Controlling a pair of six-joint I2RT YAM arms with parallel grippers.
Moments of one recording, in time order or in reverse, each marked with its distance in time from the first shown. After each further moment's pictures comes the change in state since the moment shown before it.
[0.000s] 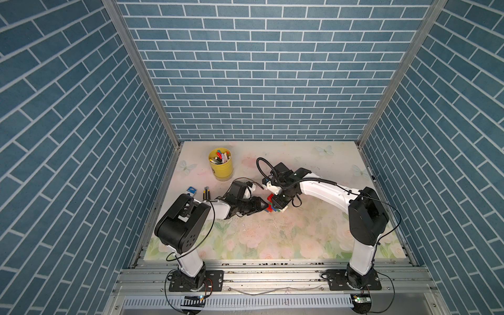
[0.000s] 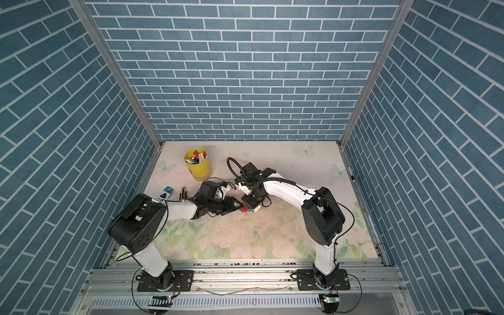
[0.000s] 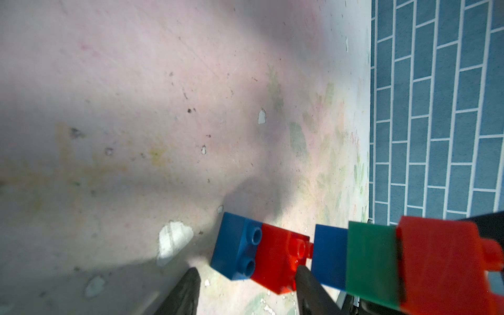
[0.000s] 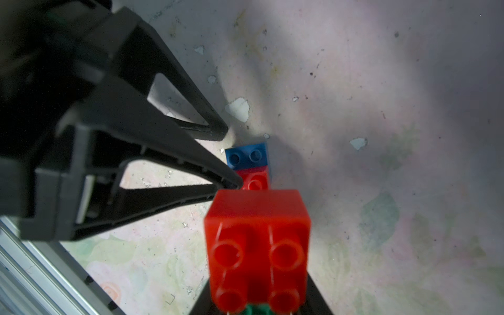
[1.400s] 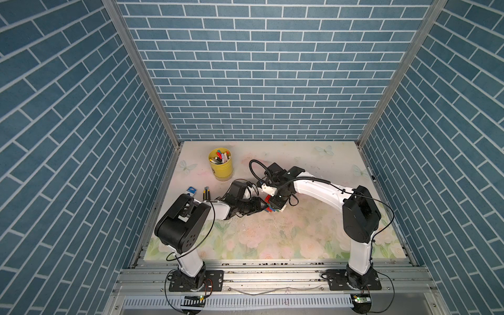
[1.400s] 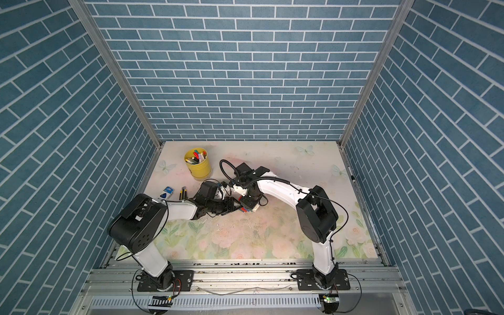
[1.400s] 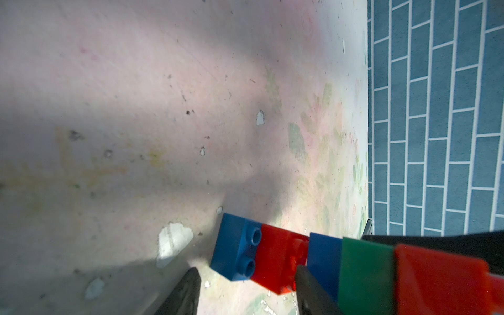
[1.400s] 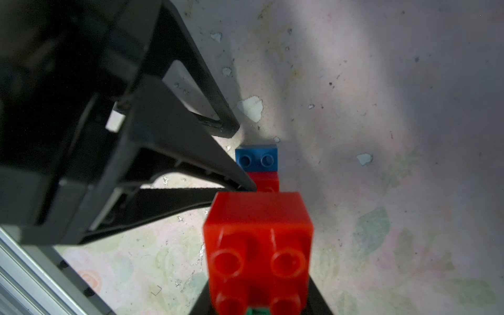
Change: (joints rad) left arm 0.004 0.000 -0.013 0.023 0.000 0.003; right arm 0.031 0.058 0.091 -0.090 0.067 -0.105
